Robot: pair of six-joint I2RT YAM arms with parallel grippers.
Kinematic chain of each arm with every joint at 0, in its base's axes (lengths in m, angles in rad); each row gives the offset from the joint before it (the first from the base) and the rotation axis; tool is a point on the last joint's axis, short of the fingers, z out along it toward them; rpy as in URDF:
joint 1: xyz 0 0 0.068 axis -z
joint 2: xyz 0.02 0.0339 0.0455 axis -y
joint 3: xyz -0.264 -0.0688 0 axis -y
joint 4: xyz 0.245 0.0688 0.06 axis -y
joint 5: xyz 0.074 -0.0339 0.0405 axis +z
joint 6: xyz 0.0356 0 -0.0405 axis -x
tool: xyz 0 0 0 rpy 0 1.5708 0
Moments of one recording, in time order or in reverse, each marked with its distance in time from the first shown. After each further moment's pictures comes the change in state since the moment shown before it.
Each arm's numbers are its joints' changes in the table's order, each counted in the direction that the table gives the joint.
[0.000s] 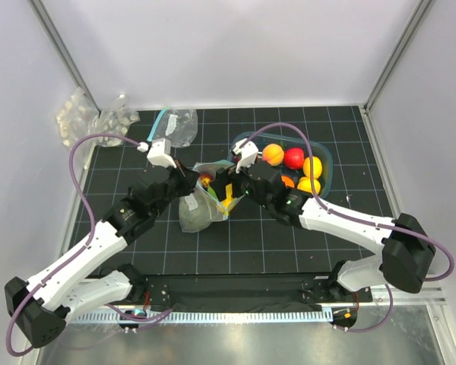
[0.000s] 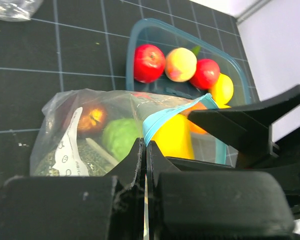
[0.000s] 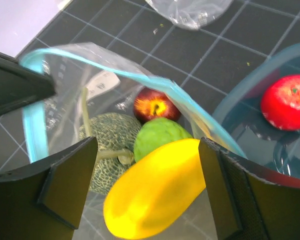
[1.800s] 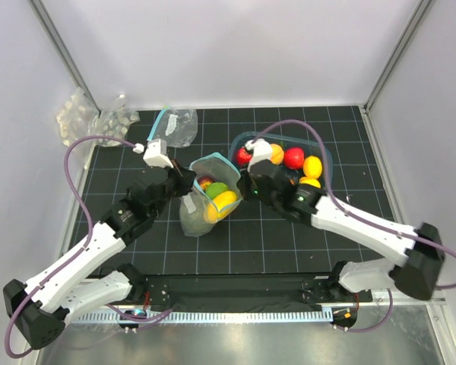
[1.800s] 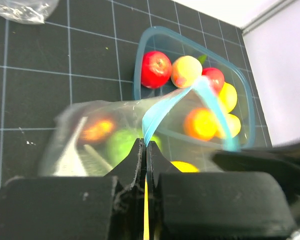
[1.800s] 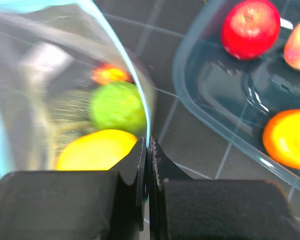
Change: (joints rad) left arm 0.000 0.024 0.000 -0.024 0.064 0.023; right arm -0.019 0.017 0.177 -0.504 -0.178 -0.207
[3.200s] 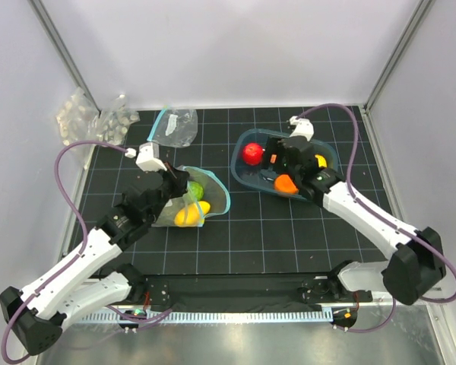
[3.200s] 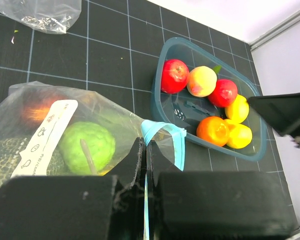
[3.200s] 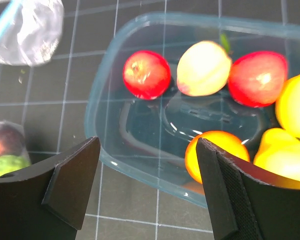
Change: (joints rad) left arm 0.000 0.056 -0.035 0.001 0.072 -0.004; right arm 0.374 0.085 -0.102 0.135 0.015 0.003
